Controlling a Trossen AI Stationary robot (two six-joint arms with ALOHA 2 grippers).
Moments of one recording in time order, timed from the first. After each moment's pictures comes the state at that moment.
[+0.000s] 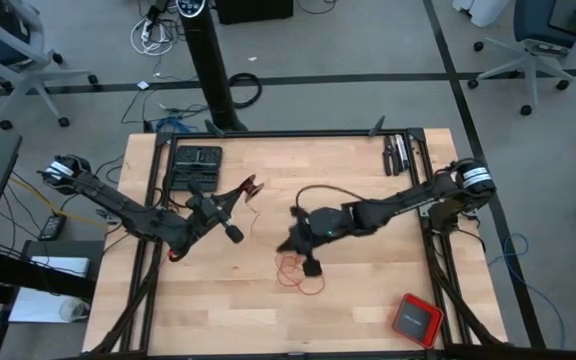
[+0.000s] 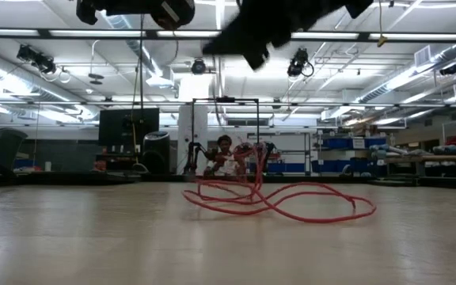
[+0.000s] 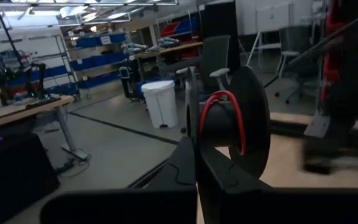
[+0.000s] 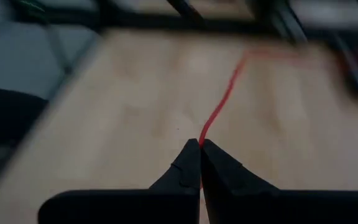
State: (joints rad) left arm -0.47 1.11 0.59 0.61 -1.21 0.18; right arm 0.19 1.69 1.13 0.05 0.02 0.04
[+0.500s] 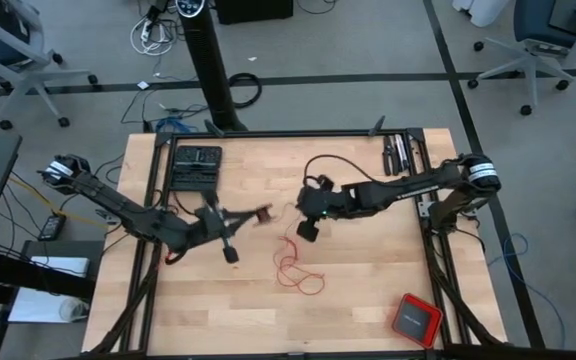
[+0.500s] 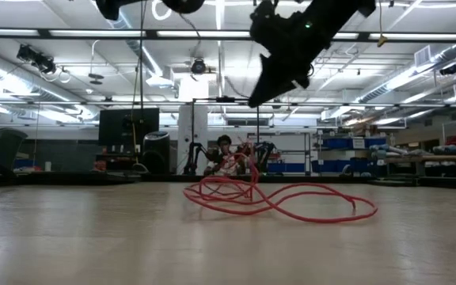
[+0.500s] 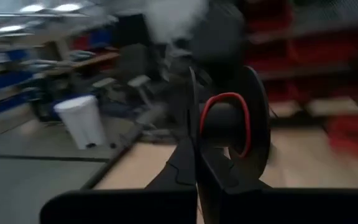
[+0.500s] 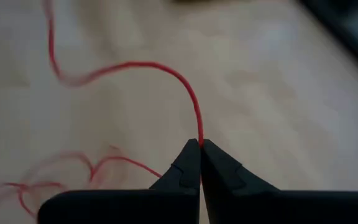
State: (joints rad) left arm -0.48 1.11 0.59 0.51 -0.82 0.18; right arm 0.08 1.61 1.13 -0.33 0.40 0.32
